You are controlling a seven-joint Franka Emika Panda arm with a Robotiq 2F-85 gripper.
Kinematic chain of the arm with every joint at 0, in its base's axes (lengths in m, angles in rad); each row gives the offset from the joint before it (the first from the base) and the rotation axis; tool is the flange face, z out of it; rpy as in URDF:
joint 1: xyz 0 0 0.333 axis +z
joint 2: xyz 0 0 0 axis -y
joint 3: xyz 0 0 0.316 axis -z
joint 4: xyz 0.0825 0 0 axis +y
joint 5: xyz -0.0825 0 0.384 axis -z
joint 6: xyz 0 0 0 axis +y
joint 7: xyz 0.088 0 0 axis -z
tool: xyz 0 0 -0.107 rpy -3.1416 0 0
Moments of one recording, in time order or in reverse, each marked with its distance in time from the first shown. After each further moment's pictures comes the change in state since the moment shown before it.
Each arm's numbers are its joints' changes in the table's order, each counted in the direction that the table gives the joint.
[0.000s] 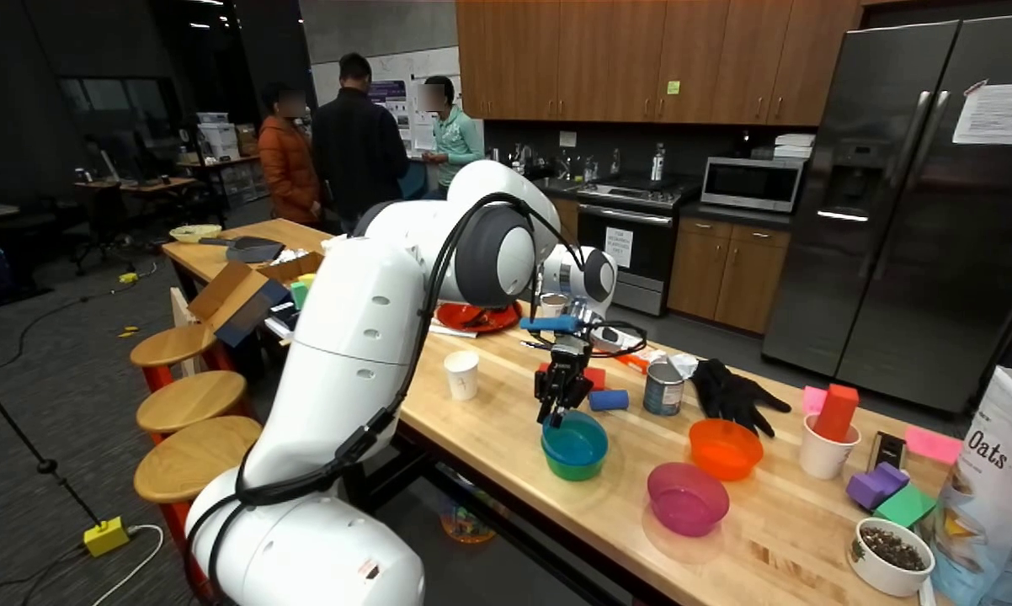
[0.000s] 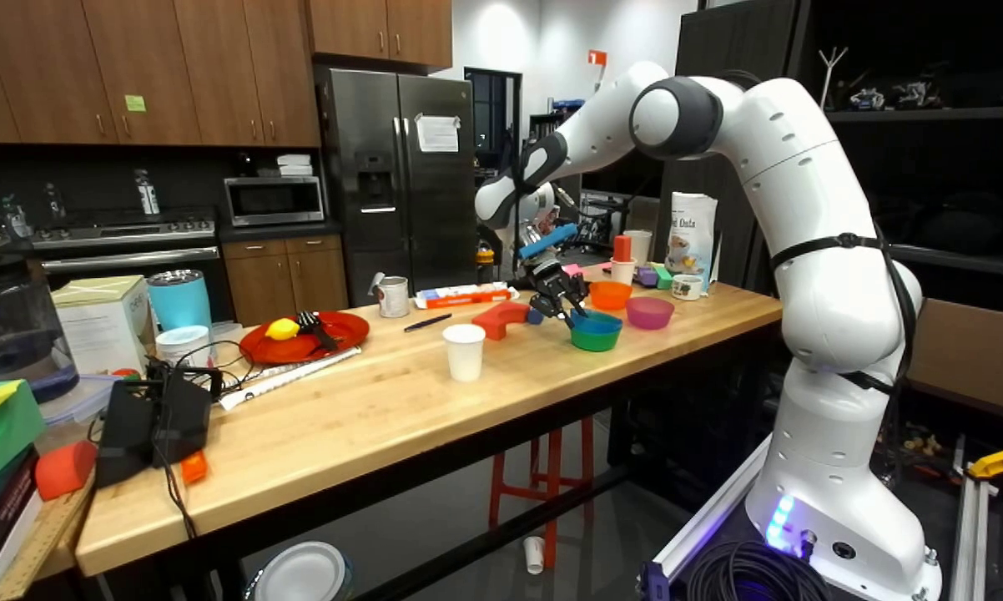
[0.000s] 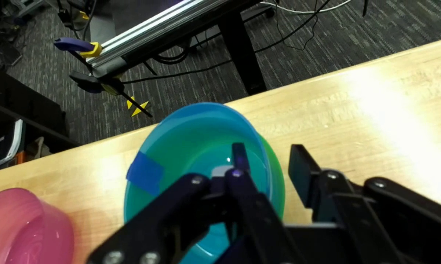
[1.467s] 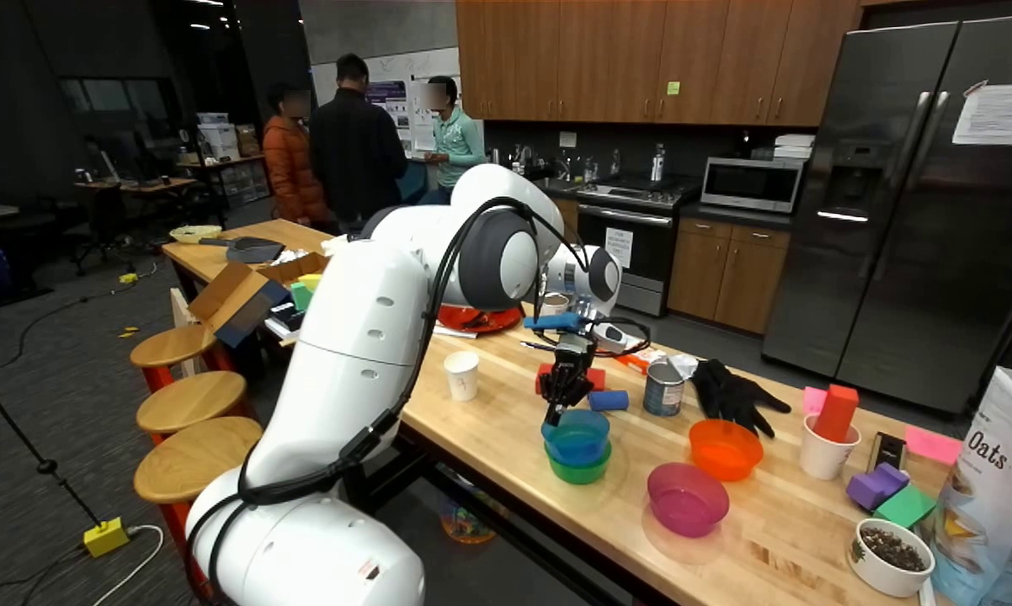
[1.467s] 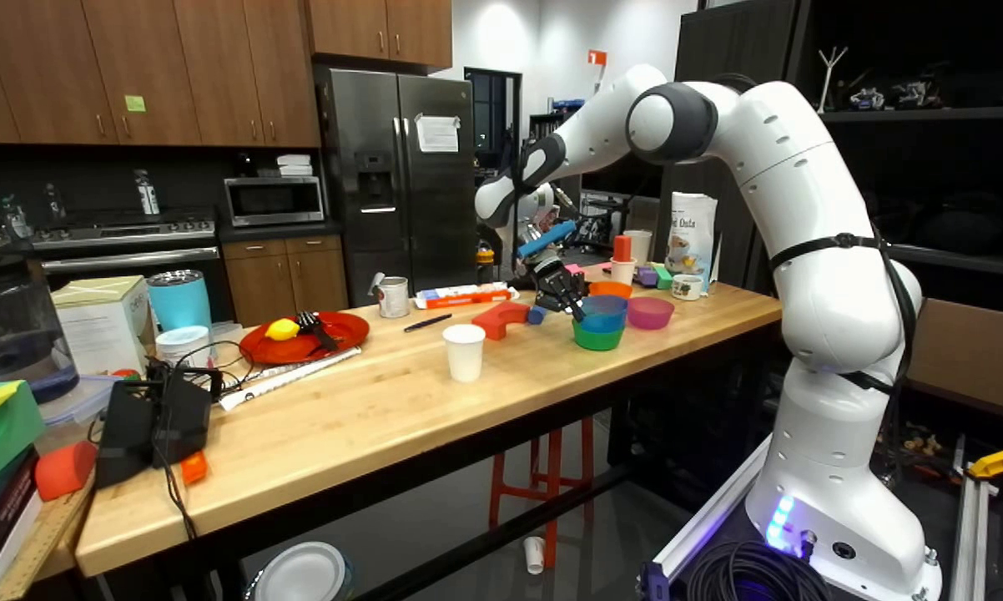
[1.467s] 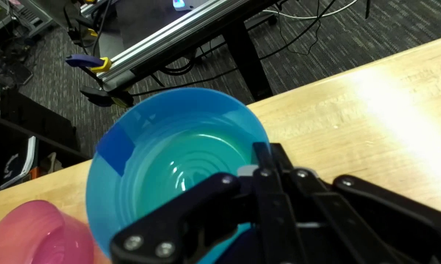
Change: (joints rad) arm 0.000 -0.021 0.015 -0.042 0.000 0.056 0.037
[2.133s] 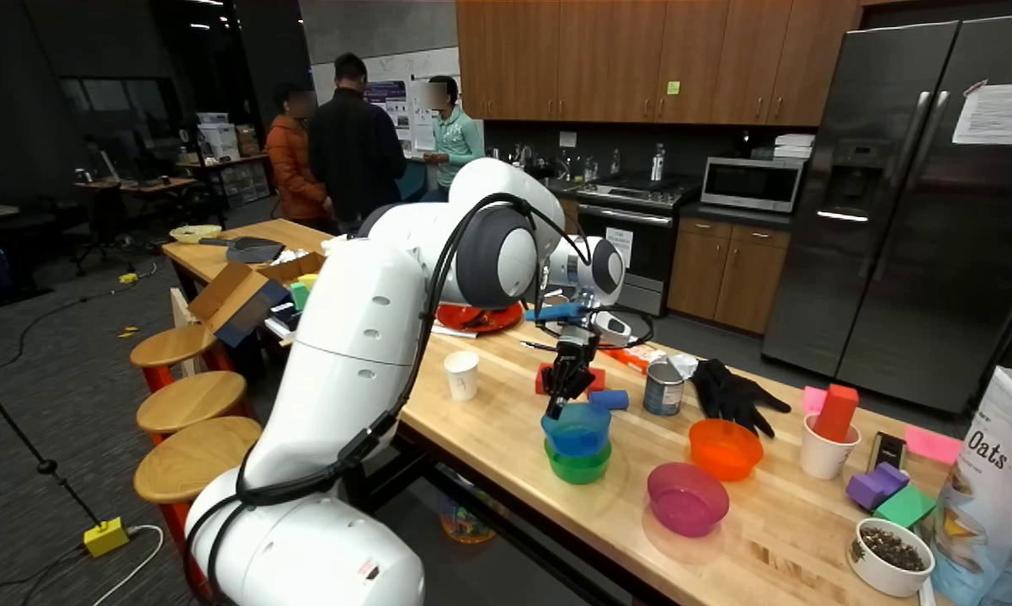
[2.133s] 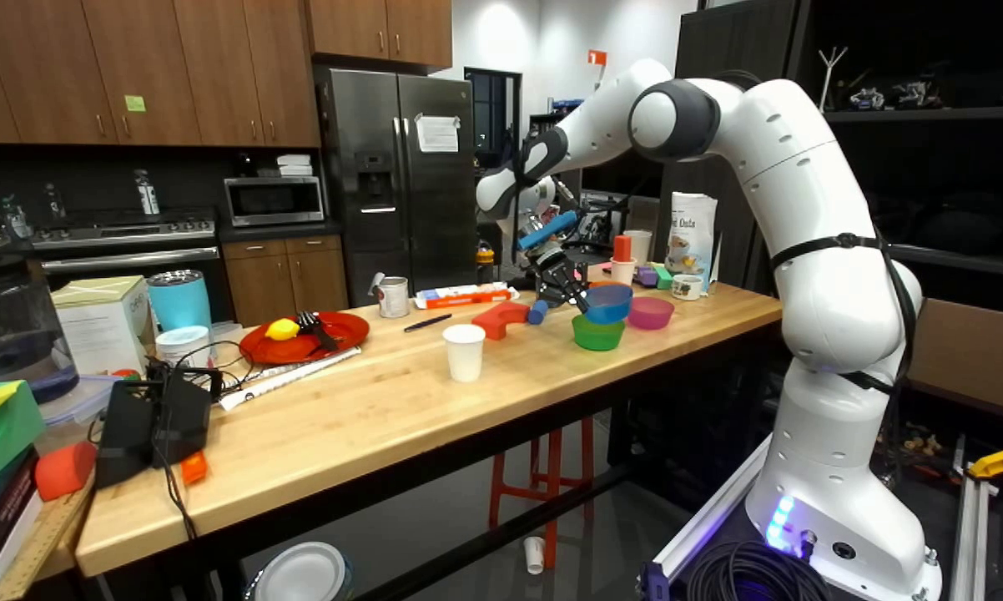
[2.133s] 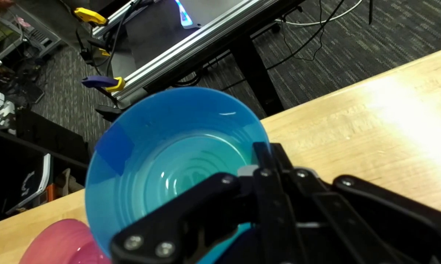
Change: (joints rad) arm 0.000 0.014 0.012 -0.020 0.002 0.064 0.041
